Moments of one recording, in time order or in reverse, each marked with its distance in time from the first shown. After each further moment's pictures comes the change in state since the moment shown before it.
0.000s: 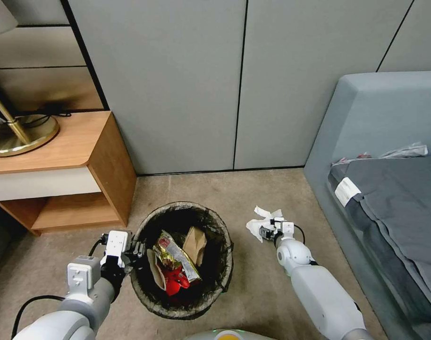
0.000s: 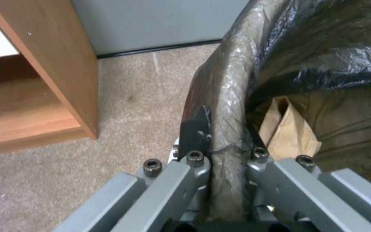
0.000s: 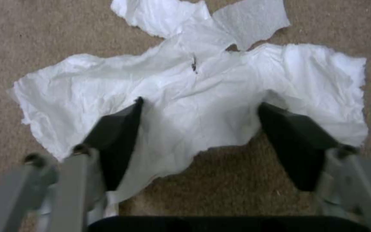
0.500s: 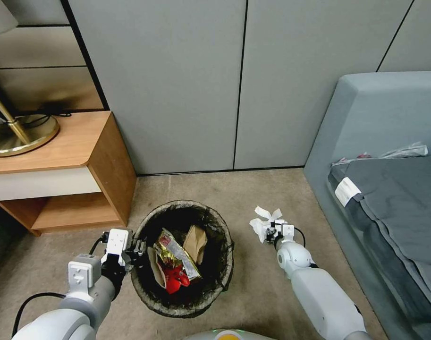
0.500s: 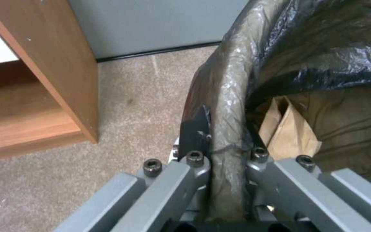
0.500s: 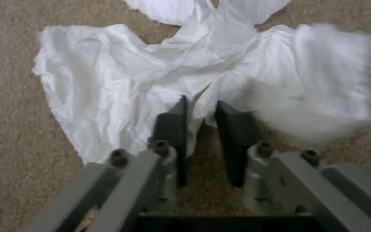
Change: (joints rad) left arm -0.005 0.015 0.000 0.000 -0.003 -0.002 0.000; right arm -0.007 0.005 0.000 -0.014 -0.001 0.008 -0.002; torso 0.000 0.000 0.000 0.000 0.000
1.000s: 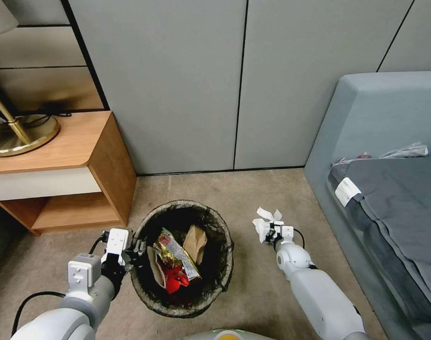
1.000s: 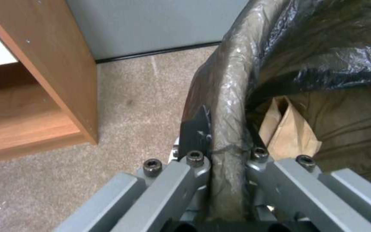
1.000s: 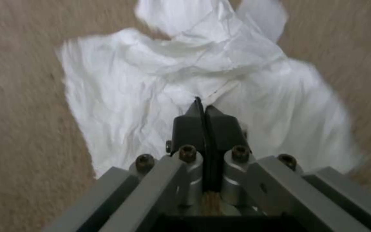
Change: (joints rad) left arm -0.001 0.009 0.002 0.000 -0.002 -0.001 0.000; right arm -0.020 -0.008 0.001 0.042 -0.018 0.017 0.007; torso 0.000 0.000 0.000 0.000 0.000
